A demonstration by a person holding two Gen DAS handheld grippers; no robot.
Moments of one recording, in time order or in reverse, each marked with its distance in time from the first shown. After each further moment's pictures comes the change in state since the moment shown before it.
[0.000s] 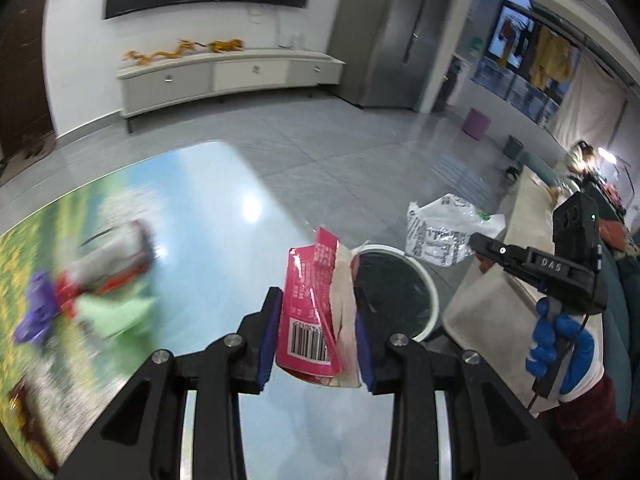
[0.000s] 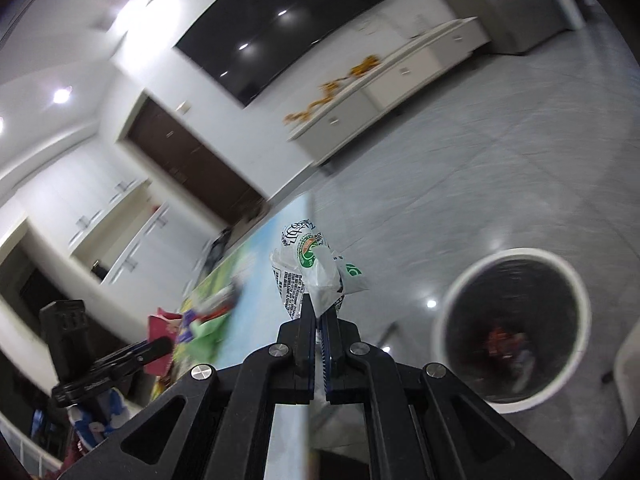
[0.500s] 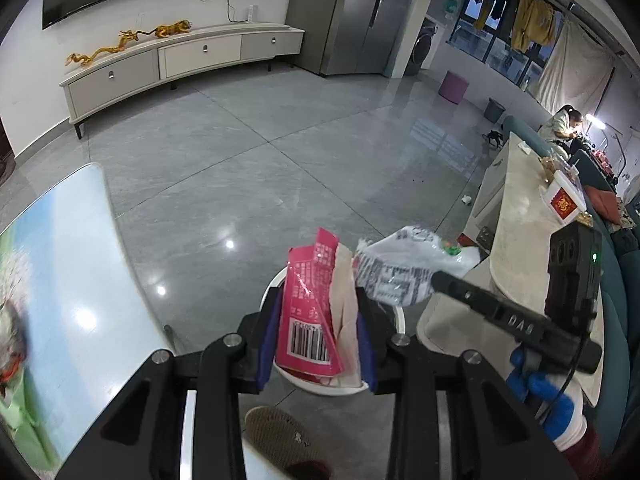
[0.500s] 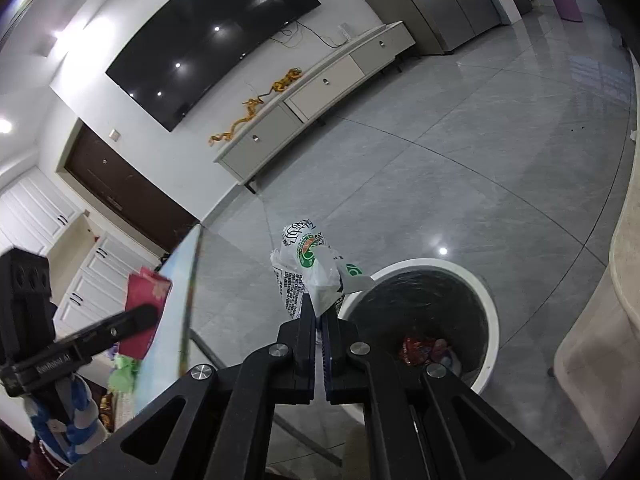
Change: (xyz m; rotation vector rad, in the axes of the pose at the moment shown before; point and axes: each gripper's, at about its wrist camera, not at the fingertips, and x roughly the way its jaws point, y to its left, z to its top) left arm 0.122 -0.104 0.059 0.080 0.105 -0.054; right arm -0.003 -0.083 0.014 0.090 -0.034 -0.191
